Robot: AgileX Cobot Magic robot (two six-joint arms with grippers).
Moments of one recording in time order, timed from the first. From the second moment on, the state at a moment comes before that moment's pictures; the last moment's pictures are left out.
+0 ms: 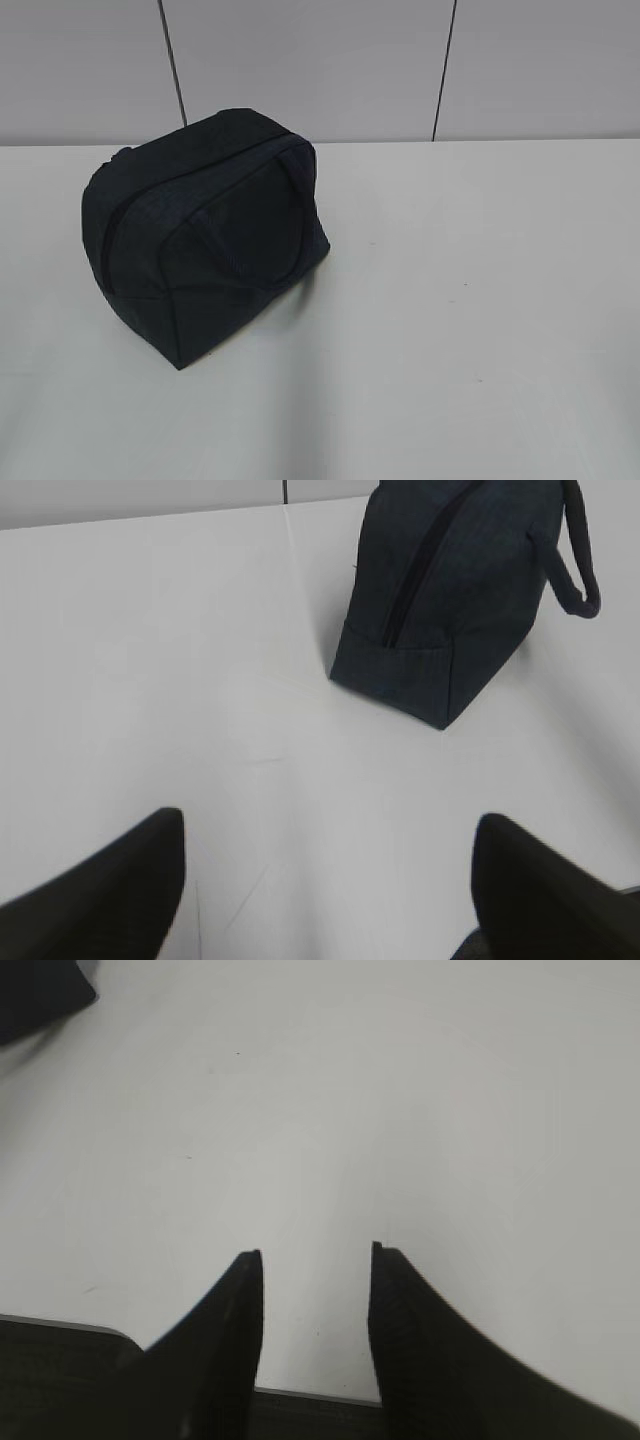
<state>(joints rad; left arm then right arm) -0.13 0.00 -0.53 -0.02 1.12 -0.02 0.03 -0.02 -0.49 0.02 1.16 -0.08</state>
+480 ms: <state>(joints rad) -0.13 0.00 -0.53 -0.02 1.12 -0.02 0.03 -0.02 -0.49 0.02 1.16 -0.08</state>
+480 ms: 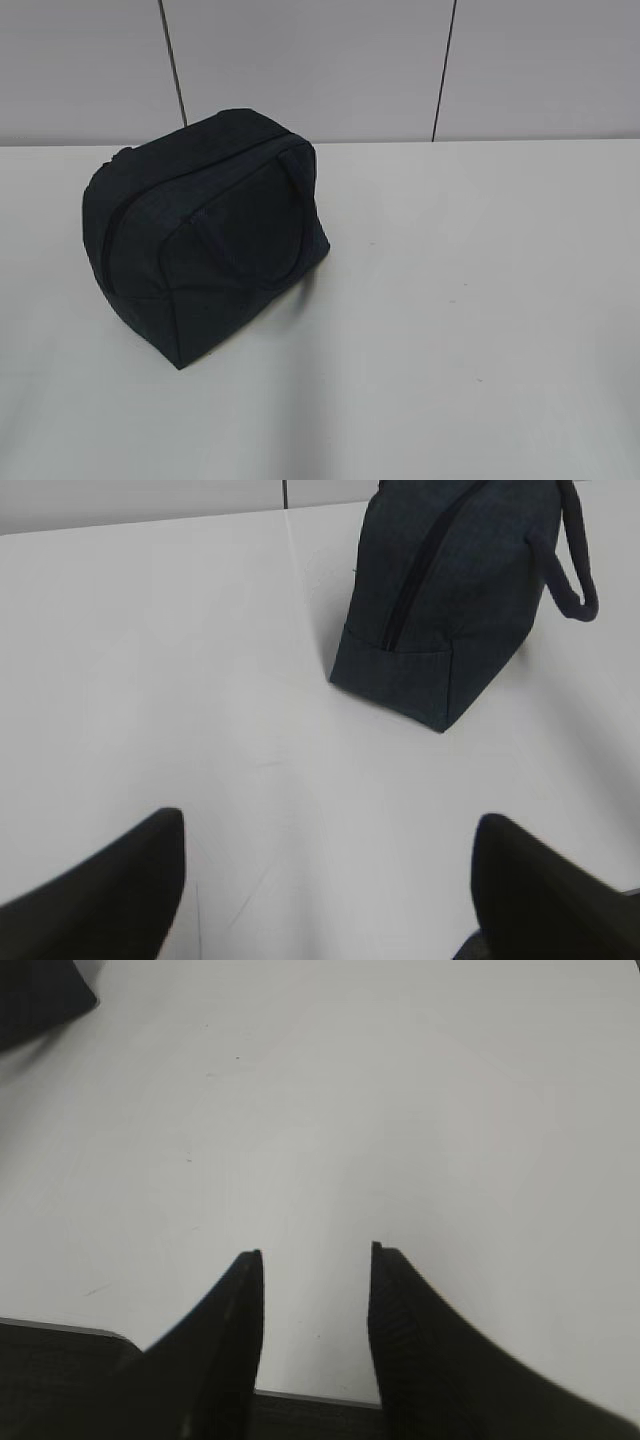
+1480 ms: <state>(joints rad) -0.04 -0.01 -0.53 -0.02 1.12 -0.02 0.03 -0.02 -0.49 0.02 1.15 -0.08</state>
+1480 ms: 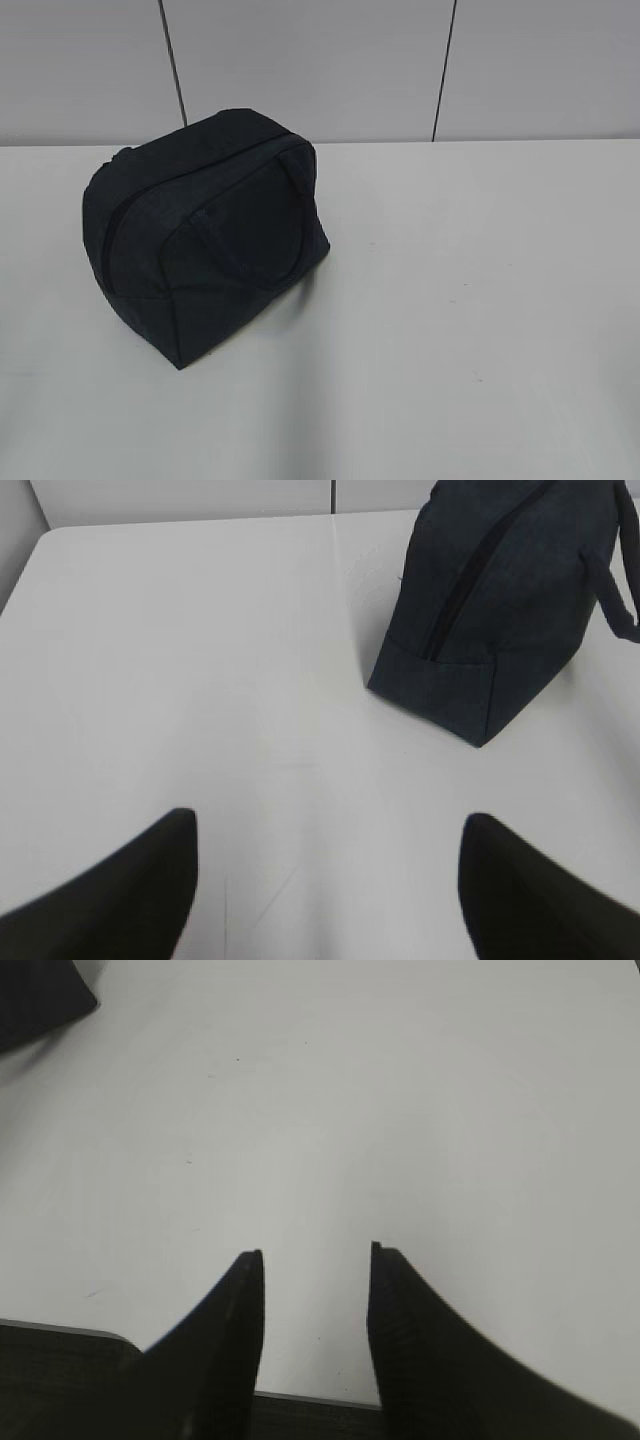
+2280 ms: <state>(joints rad) -0.04 -0.01 -0.53 -0.02 1.12 -0.02 0.03 -0.02 -0.49 0.02 1.15 -0.07</state>
